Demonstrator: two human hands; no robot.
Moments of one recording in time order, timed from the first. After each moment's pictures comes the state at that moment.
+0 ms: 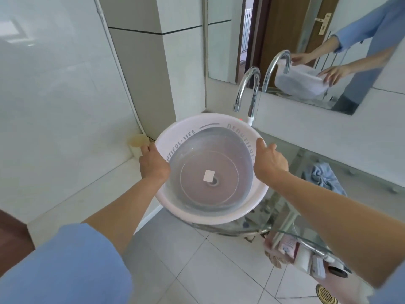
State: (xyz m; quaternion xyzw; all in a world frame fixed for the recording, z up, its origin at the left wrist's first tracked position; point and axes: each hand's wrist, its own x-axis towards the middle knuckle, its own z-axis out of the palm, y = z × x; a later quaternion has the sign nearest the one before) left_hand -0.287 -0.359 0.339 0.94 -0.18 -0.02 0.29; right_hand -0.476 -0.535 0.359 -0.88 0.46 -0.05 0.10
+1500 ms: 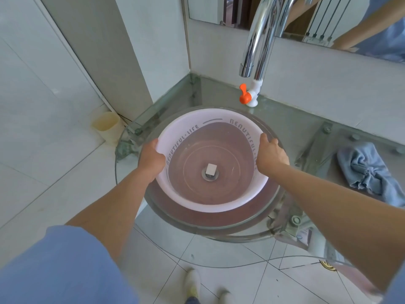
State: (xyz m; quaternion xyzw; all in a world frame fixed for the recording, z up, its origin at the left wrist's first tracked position) left_hand -0.155 -0.468 0.186 0.89 -0.16 -0.22 0.37; right_hand -0.387 -0.641 0.214 -0.83 0.53 0.05 0.15
